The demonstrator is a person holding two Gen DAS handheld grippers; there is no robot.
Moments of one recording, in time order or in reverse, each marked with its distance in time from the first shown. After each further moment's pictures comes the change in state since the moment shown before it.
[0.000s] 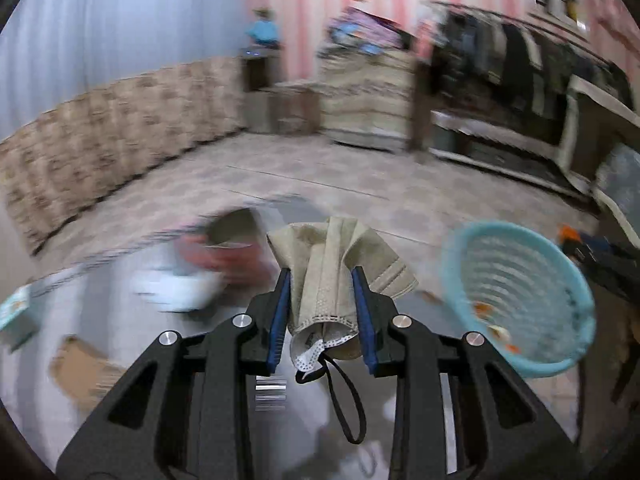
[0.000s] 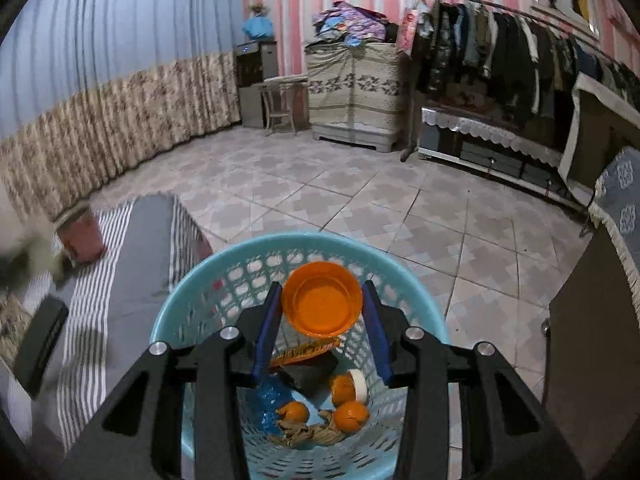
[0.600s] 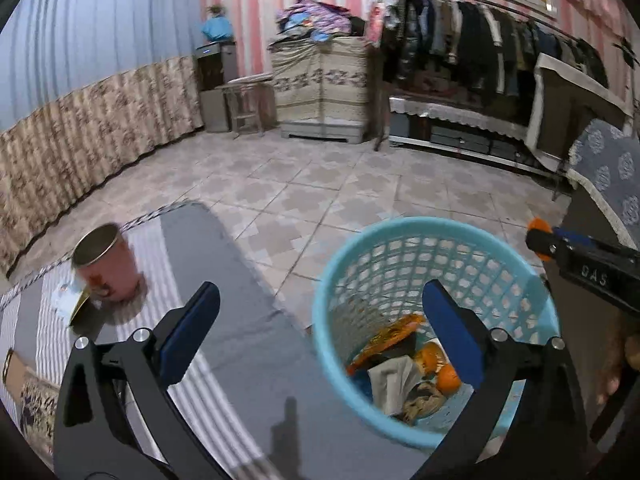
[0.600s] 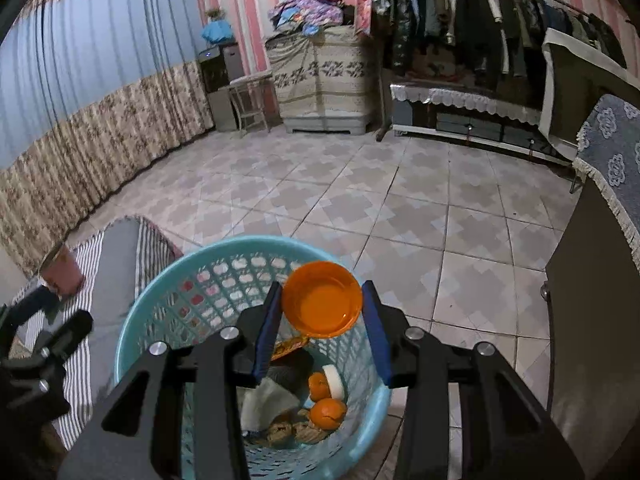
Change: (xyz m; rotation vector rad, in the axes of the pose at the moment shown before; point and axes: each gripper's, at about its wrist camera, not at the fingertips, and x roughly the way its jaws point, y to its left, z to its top) left arm 0.036 -0.091 0.004 0.034 0.021 -0.038; right arm 0.018 -0.046 -0.003 0.121 0.058 -0.027
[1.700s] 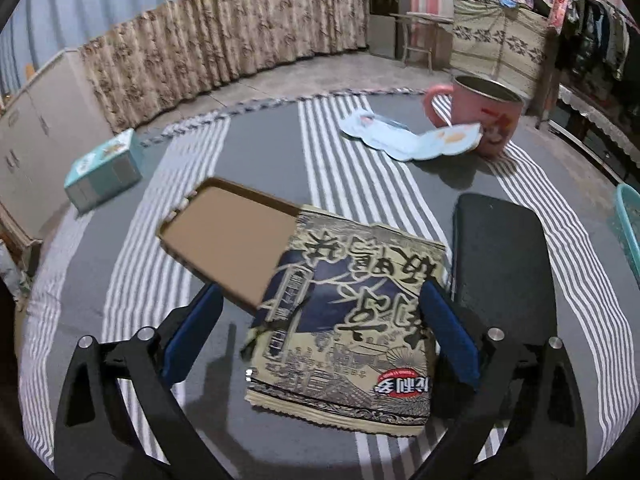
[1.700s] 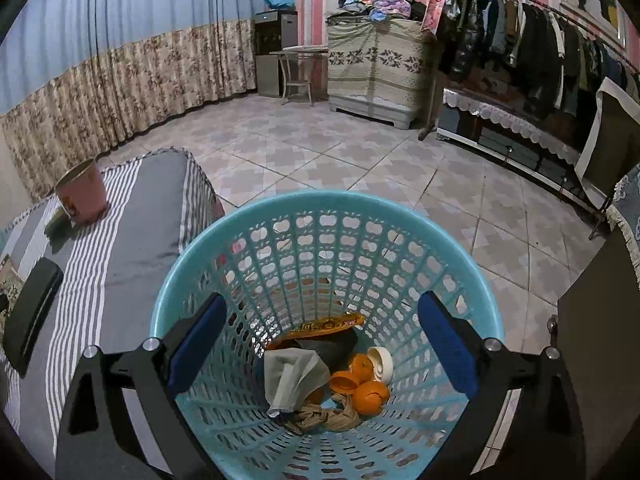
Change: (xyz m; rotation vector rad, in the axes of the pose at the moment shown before) left arm -0.064 0.280 -0.113 -0.317 0.264 0.393; right arm 0.012 0.085 -0.032 -0.223 0.056 0.036
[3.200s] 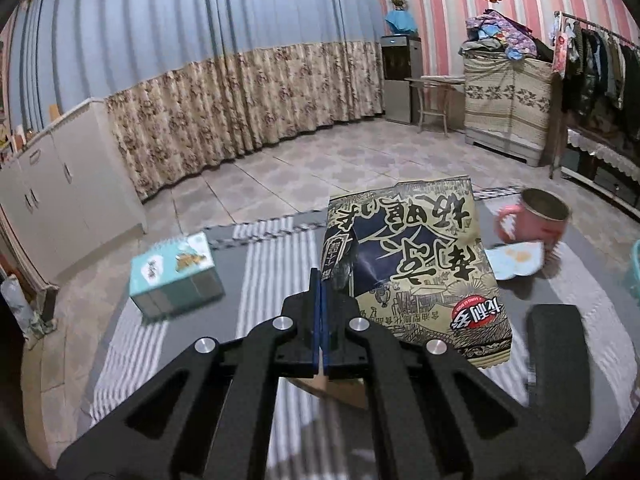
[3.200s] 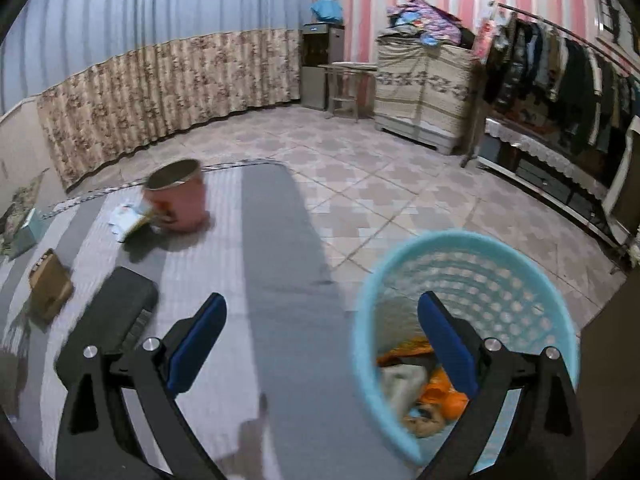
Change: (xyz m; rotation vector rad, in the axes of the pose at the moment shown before) left arm -0.024 0.095 0.064 0.015 -0.271 0.091; right arm -0.032 0.135 0.017 -0.097 -0.052 0.110
